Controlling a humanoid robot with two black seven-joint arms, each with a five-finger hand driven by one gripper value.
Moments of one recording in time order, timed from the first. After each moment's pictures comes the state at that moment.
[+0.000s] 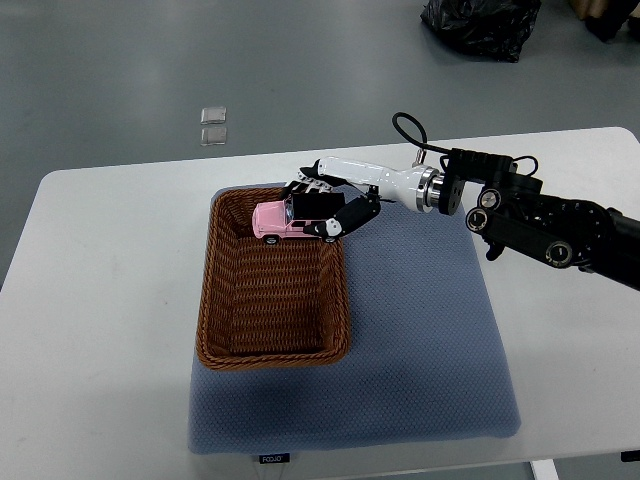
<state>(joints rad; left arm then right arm) -0.04 0.00 -0.06 -0.16 0.13 0.03 -0.02 1.00 -0.24 0.28 0.93 -1.12 0.17 0.34</state>
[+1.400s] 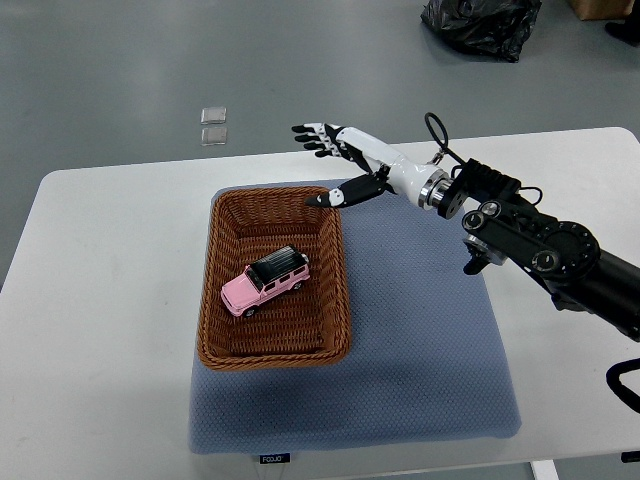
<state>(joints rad) -0.04 0.00 -0.06 -0.15 0.12 0.02 -0.02 0.82 -0.15 0.66 0.83 -0.96 0.11 0.37</state>
